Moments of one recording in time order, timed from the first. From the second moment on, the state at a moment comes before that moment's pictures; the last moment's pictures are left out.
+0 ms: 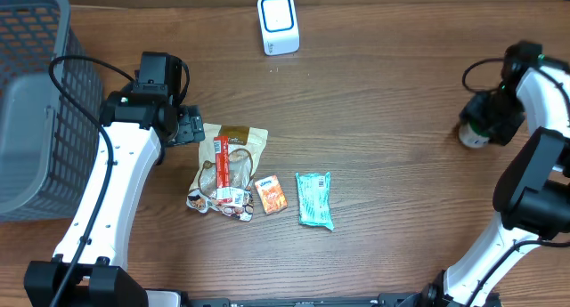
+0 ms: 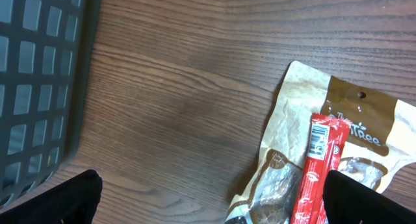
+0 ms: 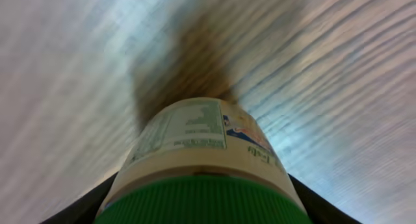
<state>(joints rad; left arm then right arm) -0.09 1.55 1.33 -1.04 -0.28 -0.31 -0.35 2.10 1.70 -1.15 0.06 0.38</state>
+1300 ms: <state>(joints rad) -0.09 1.55 1.33 -1.04 -0.28 -0.31 -0.34 1.96 1.93 -1.41 -0.15 0.37</state>
